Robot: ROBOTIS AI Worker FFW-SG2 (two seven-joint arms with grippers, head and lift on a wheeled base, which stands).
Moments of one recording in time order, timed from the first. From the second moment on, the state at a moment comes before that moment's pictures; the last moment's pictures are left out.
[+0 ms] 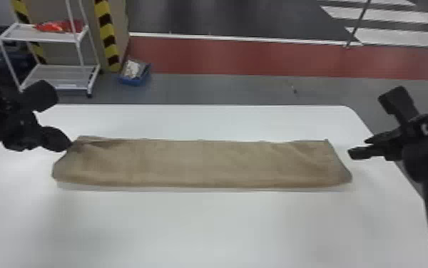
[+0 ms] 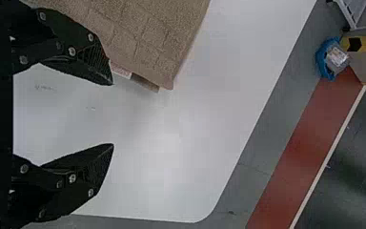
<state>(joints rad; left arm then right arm) -0.54 0.44 -0.11 -1.11 -0.66 0.24 -1.14 -0.45 -0.28 -0.32 -1.28 0.86 0.63 1.07</state>
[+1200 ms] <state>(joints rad) -0.32 0.43 0.15 -1.36 -0.44 0.25 -1.03 -0.38 -0.28 -0.35 -1.41 0.75 0.76 1.07</state>
